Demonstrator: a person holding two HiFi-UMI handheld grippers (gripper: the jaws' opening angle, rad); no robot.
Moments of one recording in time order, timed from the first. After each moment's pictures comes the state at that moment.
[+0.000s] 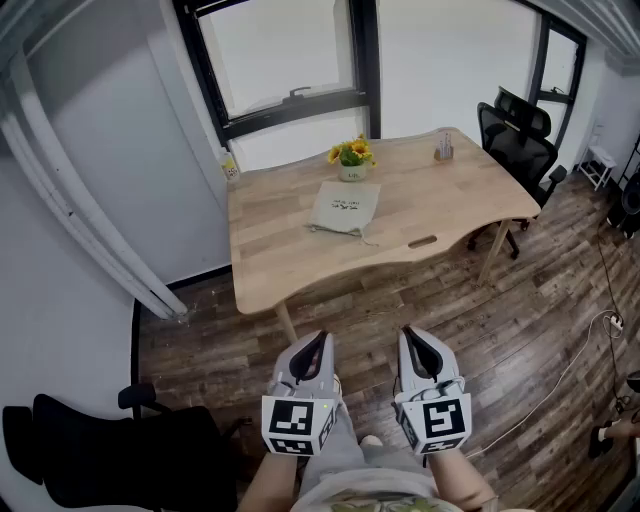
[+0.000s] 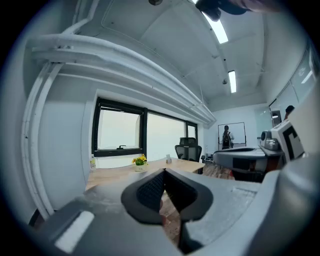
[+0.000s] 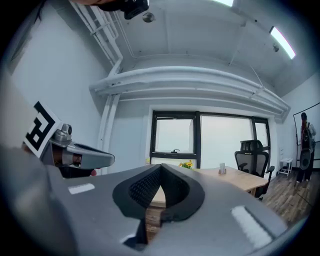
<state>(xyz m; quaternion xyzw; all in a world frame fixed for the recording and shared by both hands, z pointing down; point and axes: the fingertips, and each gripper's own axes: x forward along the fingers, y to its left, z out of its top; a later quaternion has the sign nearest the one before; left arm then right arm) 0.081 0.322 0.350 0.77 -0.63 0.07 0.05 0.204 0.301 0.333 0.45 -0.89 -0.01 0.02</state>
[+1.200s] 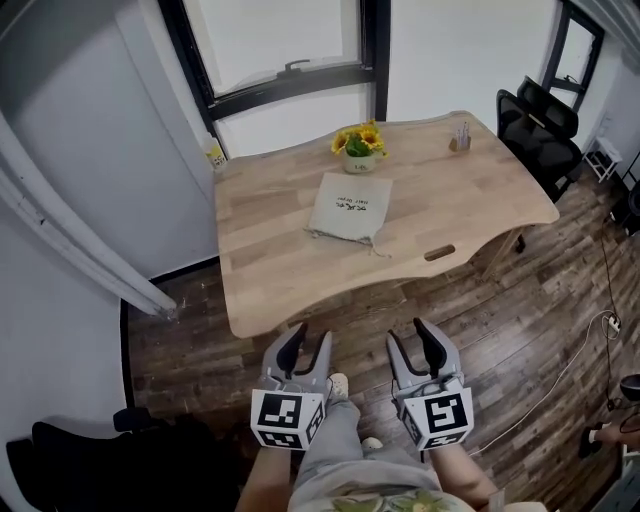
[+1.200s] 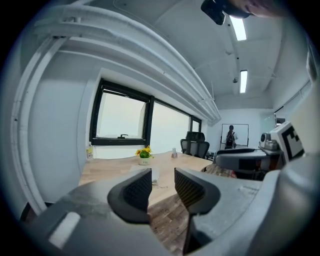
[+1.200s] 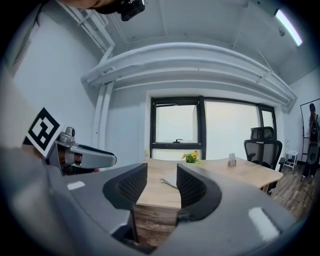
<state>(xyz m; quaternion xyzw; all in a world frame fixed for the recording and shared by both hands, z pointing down) -0.002 0.184 0.396 0.78 -0.62 0.07 0.11 0.134 0.163 0.376 0.44 -0.89 0.04 0.07</state>
